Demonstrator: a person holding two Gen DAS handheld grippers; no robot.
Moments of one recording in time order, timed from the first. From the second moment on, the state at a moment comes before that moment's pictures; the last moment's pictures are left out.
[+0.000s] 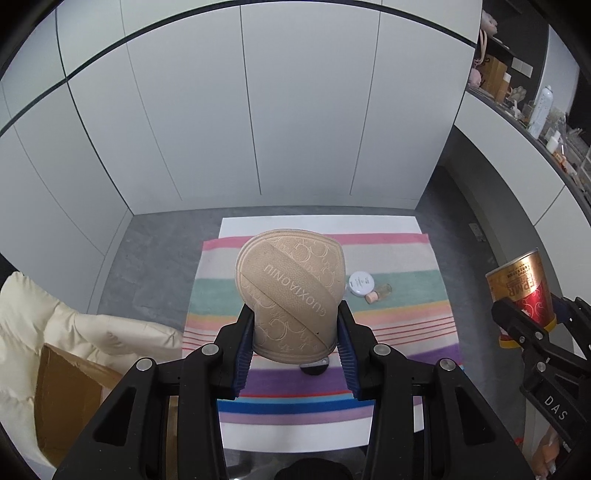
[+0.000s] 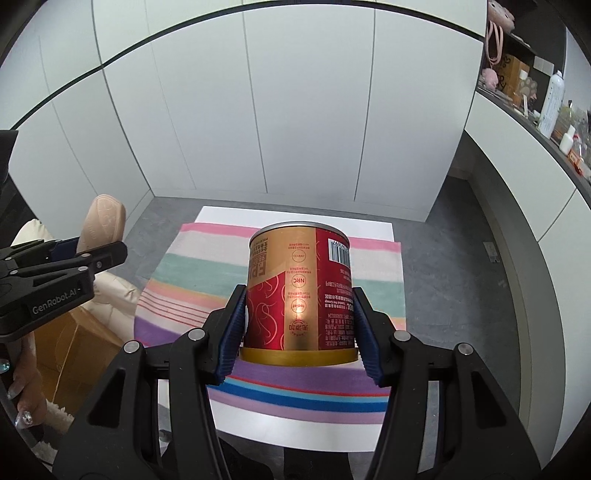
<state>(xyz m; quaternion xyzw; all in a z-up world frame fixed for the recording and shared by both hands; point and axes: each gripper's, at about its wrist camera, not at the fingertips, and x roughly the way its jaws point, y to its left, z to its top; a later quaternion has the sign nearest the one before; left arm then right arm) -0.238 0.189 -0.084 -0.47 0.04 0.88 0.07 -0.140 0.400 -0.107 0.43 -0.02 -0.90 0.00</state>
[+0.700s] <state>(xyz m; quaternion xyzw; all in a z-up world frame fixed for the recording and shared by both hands) -0.139 0.181 -0.074 -0.44 0.06 0.89 0.07 -0.065 0.403 -0.117 0.45 -0.03 -0.89 0.01</state>
